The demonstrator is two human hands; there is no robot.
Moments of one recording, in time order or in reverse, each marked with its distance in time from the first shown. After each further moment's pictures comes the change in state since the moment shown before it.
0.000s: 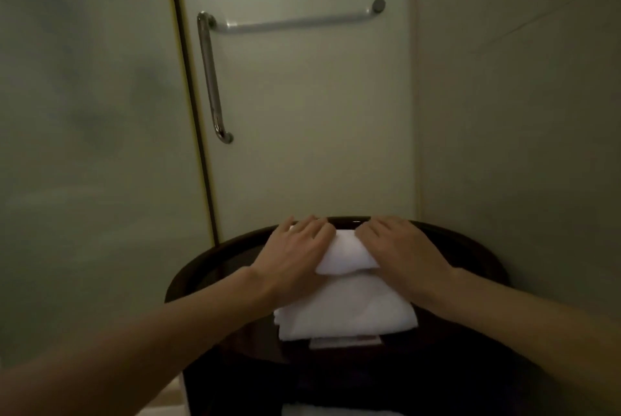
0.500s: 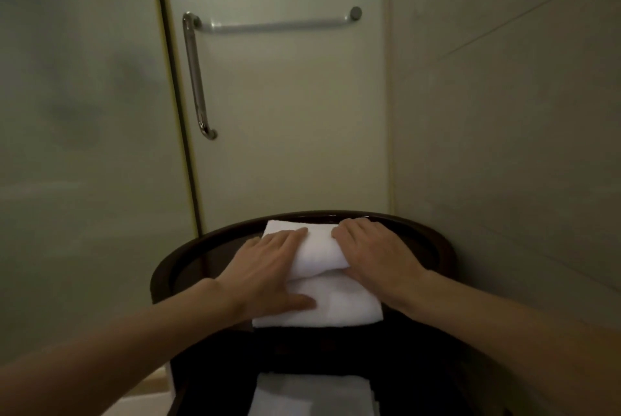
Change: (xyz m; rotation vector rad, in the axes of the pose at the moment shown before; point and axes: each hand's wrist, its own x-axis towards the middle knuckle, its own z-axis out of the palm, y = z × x) left_hand -0.048 0.029 -0.022 -0.109 -0.085 -0.077; right_hand -0.029 -0.018 -0.035 -0.024 -0.047 -0.006
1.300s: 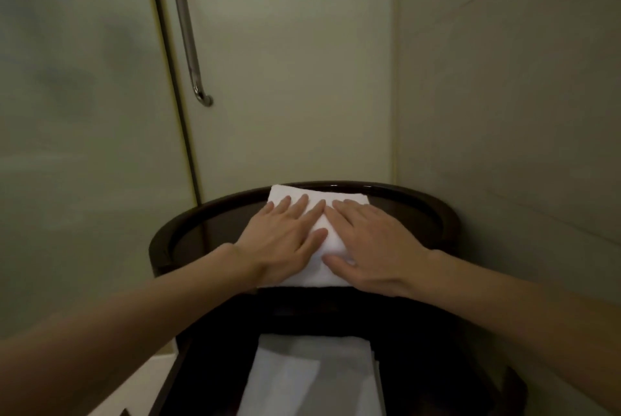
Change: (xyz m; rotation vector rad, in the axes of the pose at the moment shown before) left_hand 0.014 0.007 0.023 0.040 -0.082 -0.005; right_hand -0.020 -0.013 0.013 0.238 -0.310 0.075
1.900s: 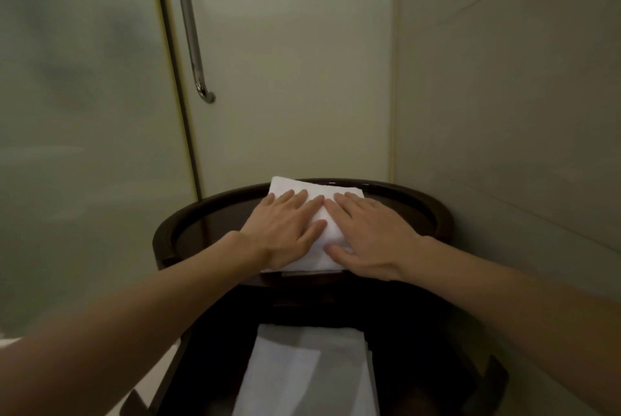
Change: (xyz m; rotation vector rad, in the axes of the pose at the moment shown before) left_hand 0.003 0.005 -0.012 -0.005 0.014 -0.011; right_hand 0.004 0.003 -0.009 -0.060 -0.081 0.003
